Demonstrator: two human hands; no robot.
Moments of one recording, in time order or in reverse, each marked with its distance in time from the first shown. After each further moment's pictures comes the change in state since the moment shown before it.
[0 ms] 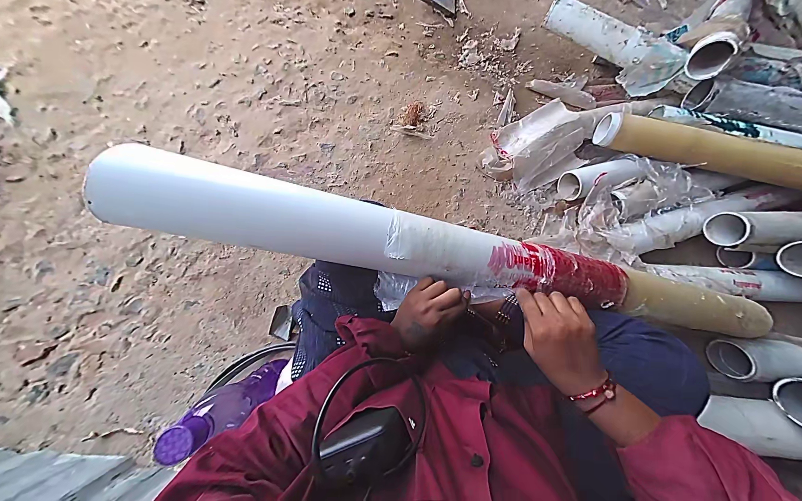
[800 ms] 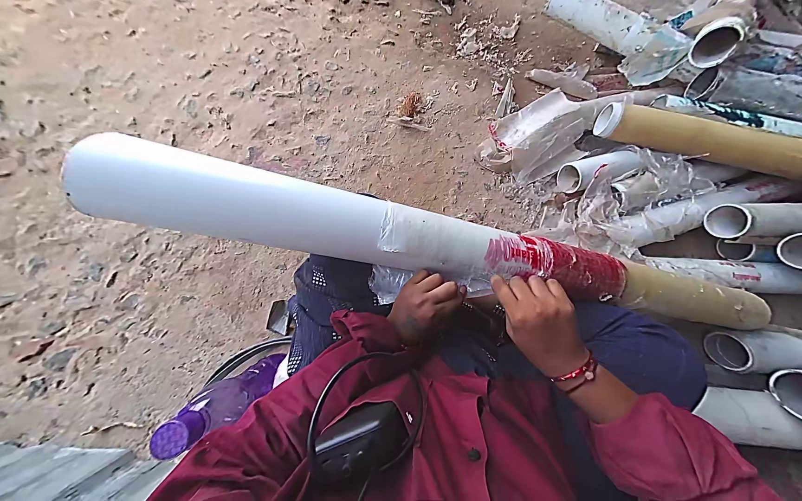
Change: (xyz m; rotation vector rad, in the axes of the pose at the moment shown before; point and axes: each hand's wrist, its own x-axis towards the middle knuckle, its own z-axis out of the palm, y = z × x) left_hand 0.000 0.002 0.002 -0.022 0.019 -0.019; right_hand 0.016 -0.007 0.008 0.013 0.019 -0.079
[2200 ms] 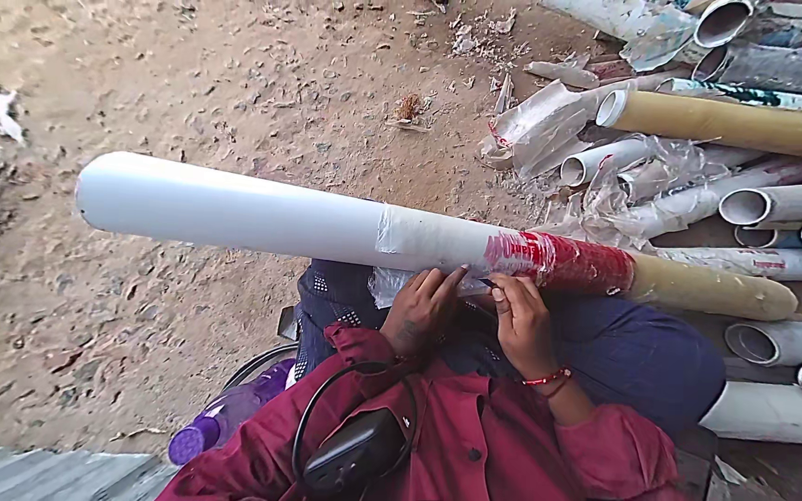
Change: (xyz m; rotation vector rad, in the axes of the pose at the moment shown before) left_hand 0.015 0.013 -0.021 0.007 -0.205 -0.254; right_hand -0.018 -0.028 0.028 0.591 0.138 0.433
